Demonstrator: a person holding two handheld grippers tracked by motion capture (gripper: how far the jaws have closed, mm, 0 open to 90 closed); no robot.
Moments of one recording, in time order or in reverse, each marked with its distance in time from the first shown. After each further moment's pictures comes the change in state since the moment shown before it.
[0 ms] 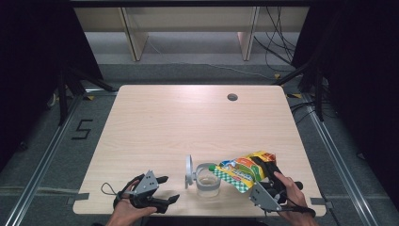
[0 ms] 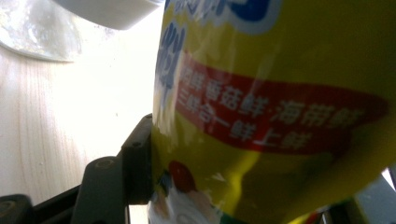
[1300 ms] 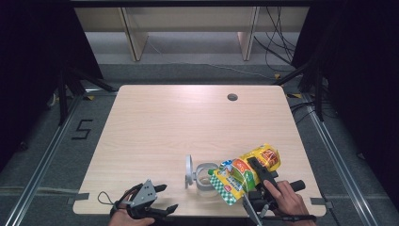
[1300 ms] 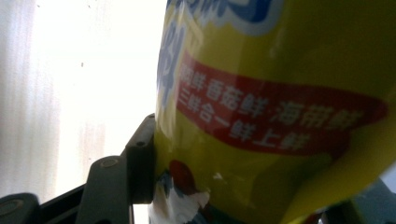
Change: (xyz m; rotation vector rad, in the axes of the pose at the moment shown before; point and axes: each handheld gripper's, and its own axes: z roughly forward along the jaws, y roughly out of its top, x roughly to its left) left arm -0.017 -0.009 -0.010 0.014 -0.016 0.008; right arm 0.017 0.019 -0.003 0.182 -0.142 -0.393
